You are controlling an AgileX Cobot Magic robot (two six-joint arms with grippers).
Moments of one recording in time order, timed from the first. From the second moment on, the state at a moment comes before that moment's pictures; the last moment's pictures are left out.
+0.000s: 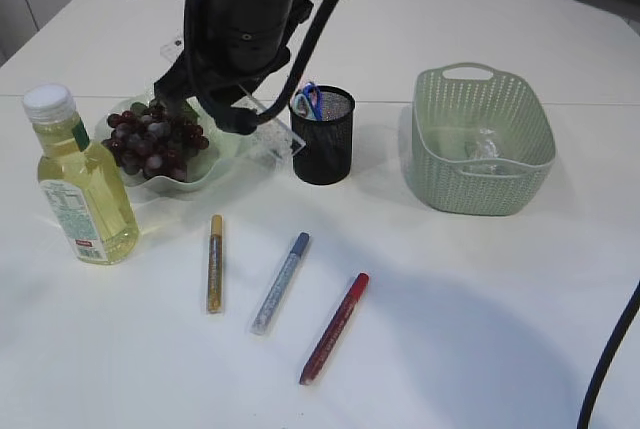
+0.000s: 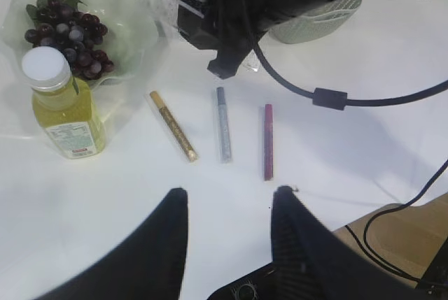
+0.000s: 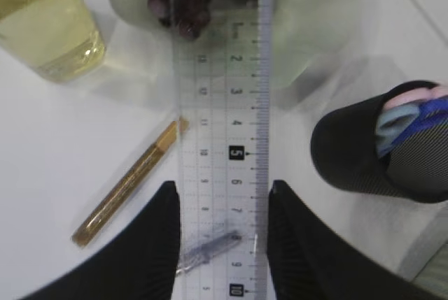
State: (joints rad) left arm -0.75 0.95 -1.38 0.07 1.27 -0.36; right arm 0.75 2.15 -2.12 -0.16 1.09 -0.06
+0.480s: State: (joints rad) left arm -0.75 0.95 -1.38 0.07 1.27 -0.36; right arm 0.74 2.14 -2.12 -0.16 0.90 -0.18
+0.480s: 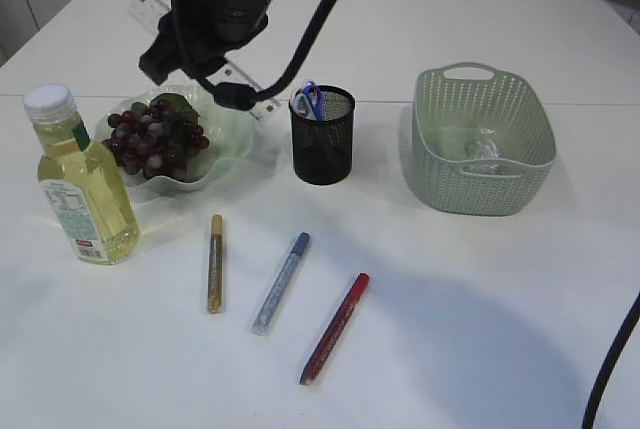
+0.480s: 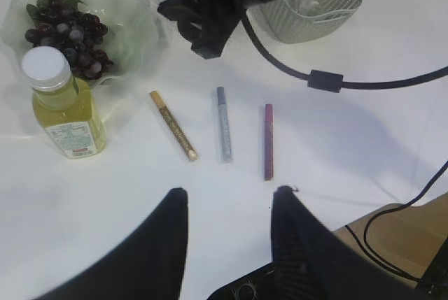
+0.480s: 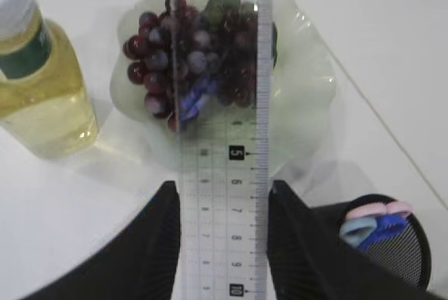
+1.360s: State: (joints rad) left arm -0.75 0.95 -1.38 0.07 1.27 -0.36; right arm 0.53 1.76 -1.37 -0.10 -0.03 -0.10
